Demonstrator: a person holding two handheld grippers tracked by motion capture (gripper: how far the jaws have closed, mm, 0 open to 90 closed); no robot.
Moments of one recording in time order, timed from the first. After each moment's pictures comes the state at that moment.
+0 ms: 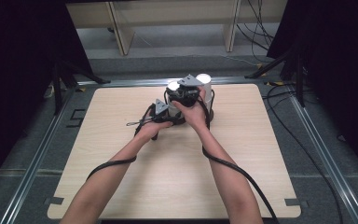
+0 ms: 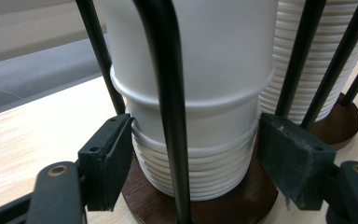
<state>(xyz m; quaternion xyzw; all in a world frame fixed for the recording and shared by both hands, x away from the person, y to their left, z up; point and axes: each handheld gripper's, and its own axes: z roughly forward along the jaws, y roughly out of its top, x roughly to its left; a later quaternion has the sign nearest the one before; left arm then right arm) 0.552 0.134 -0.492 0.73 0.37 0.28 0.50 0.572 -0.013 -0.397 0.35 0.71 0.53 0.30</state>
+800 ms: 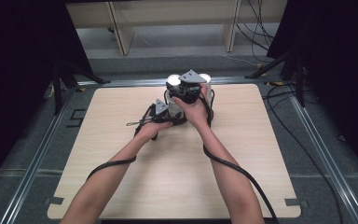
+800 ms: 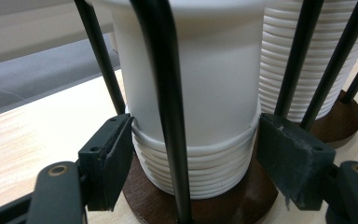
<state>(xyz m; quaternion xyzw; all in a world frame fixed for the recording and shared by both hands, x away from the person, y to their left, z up) 0.552 0.134 -0.492 0.74 0.37 0.28 0.49 0.561 -0.016 -0.371 0.34 0.70 0.55 0.31</state>
